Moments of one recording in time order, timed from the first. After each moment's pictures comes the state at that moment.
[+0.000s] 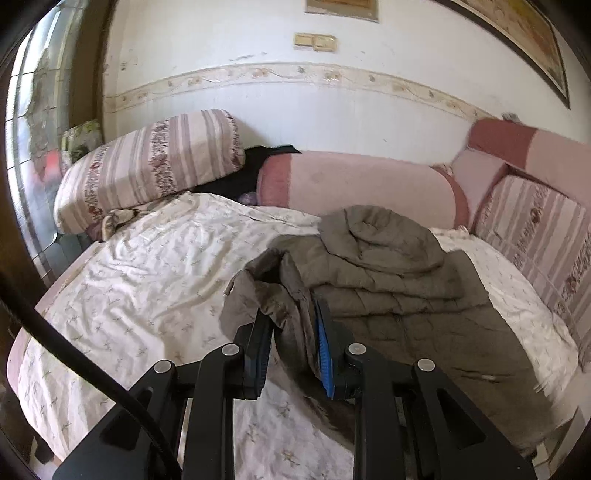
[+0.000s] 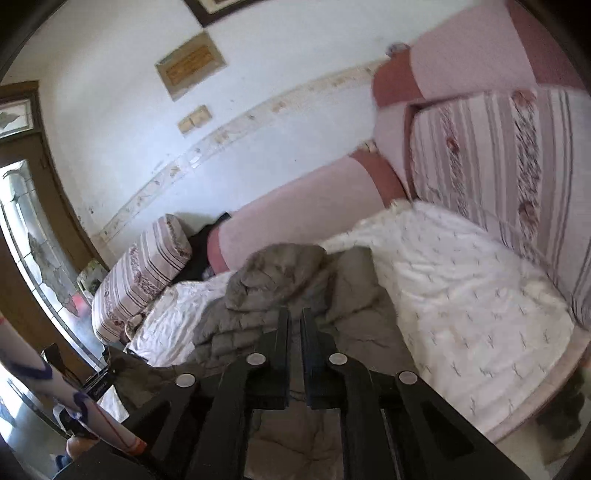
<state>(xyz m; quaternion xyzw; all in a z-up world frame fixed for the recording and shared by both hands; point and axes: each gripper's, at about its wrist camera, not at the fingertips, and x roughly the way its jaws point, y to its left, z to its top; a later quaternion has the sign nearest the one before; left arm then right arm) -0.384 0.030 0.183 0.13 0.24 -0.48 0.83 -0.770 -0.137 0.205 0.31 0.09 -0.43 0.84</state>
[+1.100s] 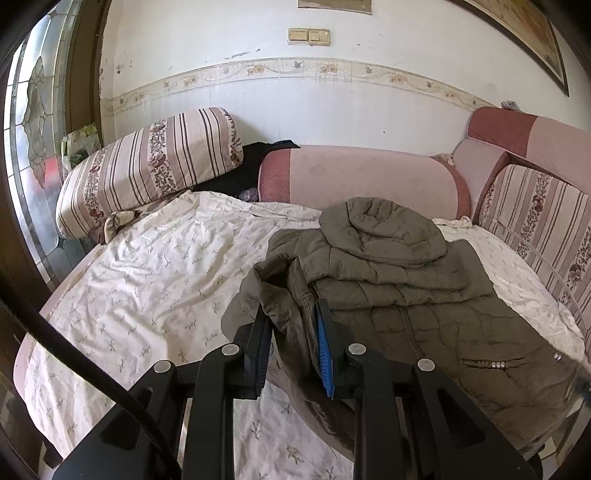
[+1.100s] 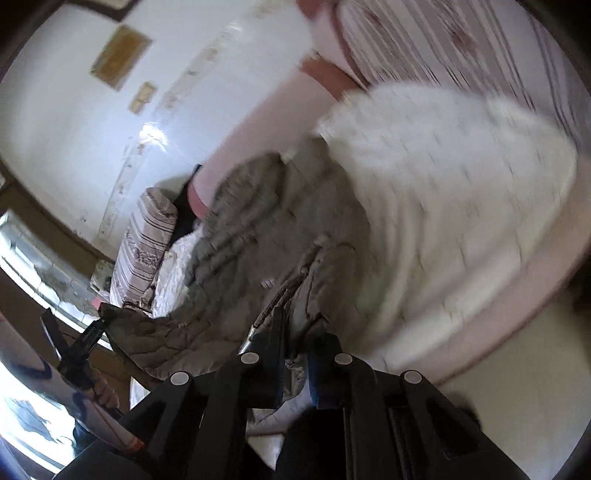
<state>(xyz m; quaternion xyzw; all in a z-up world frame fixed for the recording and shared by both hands) -0.380 0.029 0.185 0.14 0.24 -0.47 0.84 -0.821 -0.133 0.087 0.45 0.11 -0.37 0.81</state>
